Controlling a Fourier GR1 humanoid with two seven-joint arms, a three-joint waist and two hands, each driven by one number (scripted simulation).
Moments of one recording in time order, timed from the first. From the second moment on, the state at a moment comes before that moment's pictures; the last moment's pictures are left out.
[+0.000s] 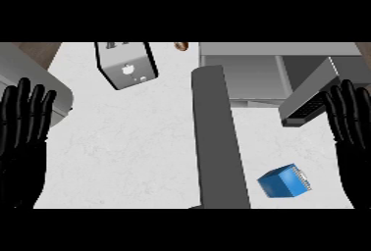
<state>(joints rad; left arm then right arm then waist) 0.01 0.06 0.01 -2.10 -0.03 0.02 -0.01 0.01 -0.13 0.03 -2.10 -0.01 0.03 -0.02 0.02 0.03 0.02</state>
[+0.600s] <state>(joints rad) 0.08 0.06 0.06 -2.13 0.18 -0.07 0.08 0.21 -0.21 -0.04 -2.33 -0.35 0.23 0.10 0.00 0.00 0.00</state>
